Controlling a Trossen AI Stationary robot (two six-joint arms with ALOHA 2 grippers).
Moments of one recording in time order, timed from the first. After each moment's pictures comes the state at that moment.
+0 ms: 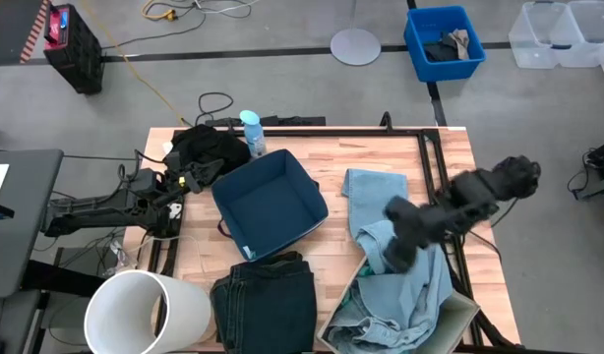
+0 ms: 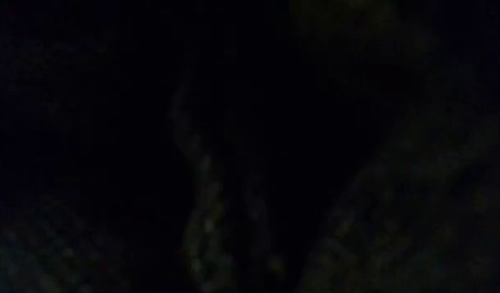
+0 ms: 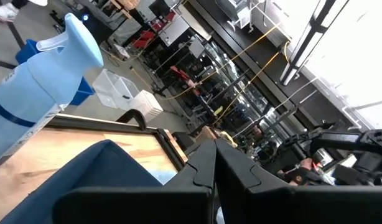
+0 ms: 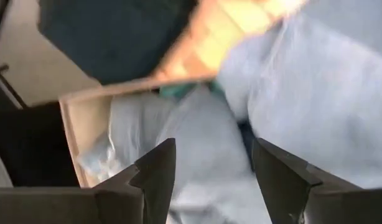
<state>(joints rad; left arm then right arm) 0.15 0.30 0.32 0.17 -0.43 -0.80 0.46 1.50 1.90 -1.56 0.00 1.25</state>
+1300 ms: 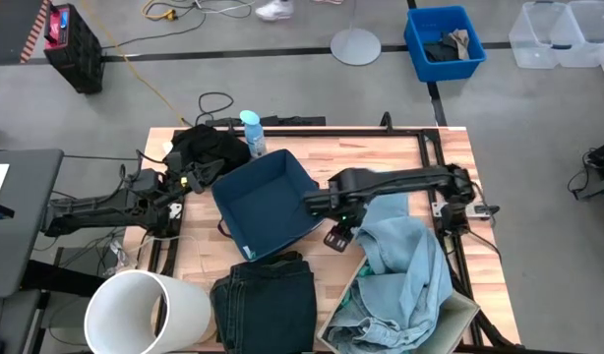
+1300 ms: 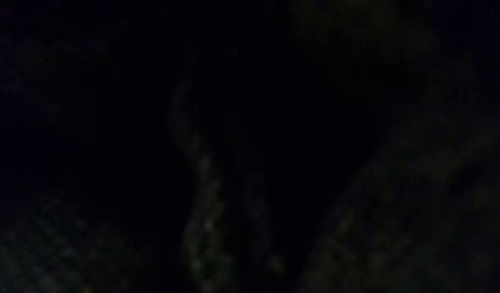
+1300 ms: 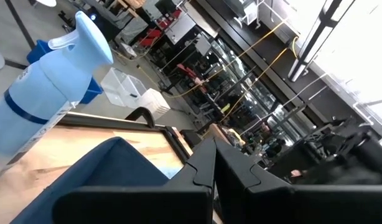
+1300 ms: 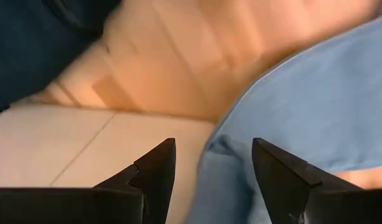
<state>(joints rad) 0.15 0.30 0.32 0.14 -0.44 -0.79 0.09 1.90 1.87 -1.55 -0.13 0.60</state>
